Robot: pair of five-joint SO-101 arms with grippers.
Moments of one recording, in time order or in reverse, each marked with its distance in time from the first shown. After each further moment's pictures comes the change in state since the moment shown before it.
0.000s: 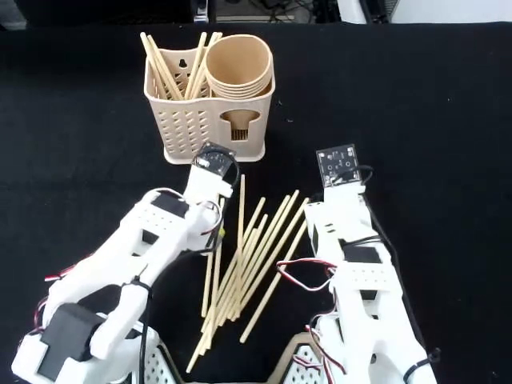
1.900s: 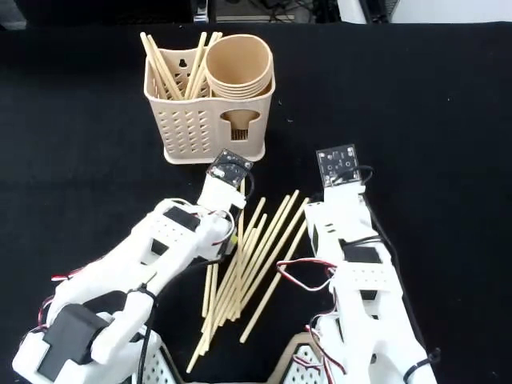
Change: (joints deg) left arm 4.7 0.0 4.0 -8.5 0.4; right arm 0.0 0.0 0.0 0.0 0.0
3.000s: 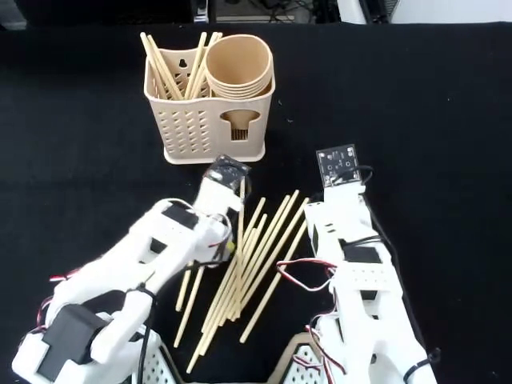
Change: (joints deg) left arm -2.6 0.0 -0.6 5.8 0.0; right arm 0.0 0.0 0.0 0.0 0.0
